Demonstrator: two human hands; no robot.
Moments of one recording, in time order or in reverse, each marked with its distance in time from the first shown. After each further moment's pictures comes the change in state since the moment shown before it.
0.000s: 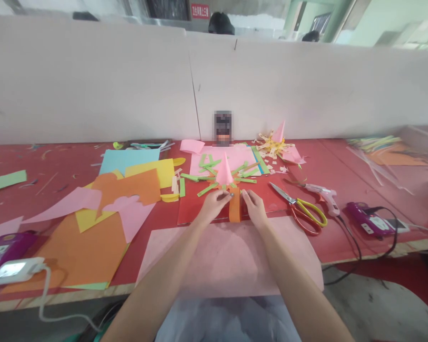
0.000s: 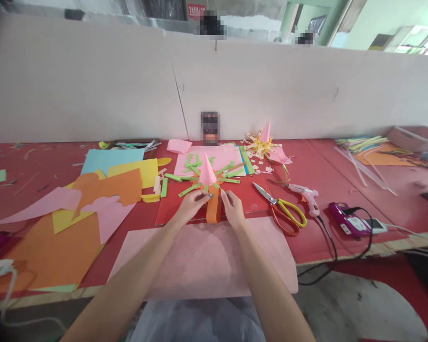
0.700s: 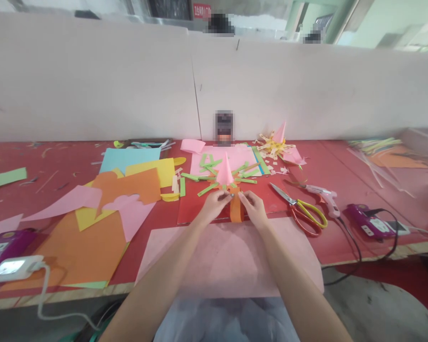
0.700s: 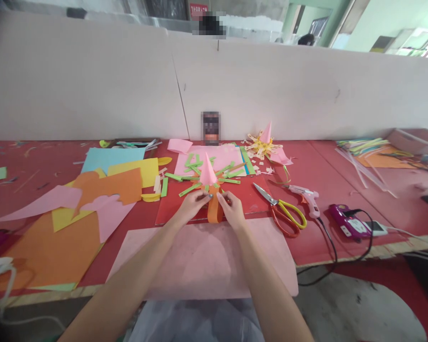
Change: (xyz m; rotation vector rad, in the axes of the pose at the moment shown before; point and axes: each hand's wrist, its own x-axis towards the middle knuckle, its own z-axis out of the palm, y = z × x) left_hand 0.002 -0.008 0.001 -0.098 -0.039 0.004; right_hand -0.002 -0.007 0.000 -0.043 -0.048 -0.039
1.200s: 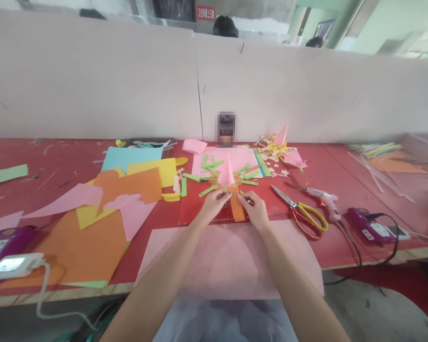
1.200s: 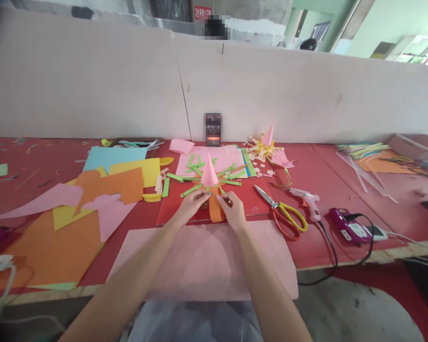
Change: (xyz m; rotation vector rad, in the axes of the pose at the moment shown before) left_hand 0.001 0.003 -0.002 -0.069 0.067 -0.078; right_hand 0.002 0.001 0.000 -0.115 0.021 -0.004
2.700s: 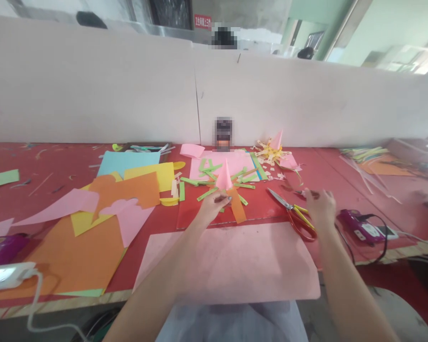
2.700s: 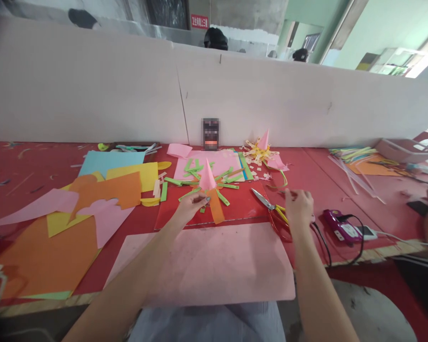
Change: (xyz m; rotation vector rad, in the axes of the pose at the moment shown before) left_hand 0.000 0.006 -0.003 -0.068 -0.008 -0.004; right_hand 0.017 0.024 -0.164 -0.793 0.548 0.171
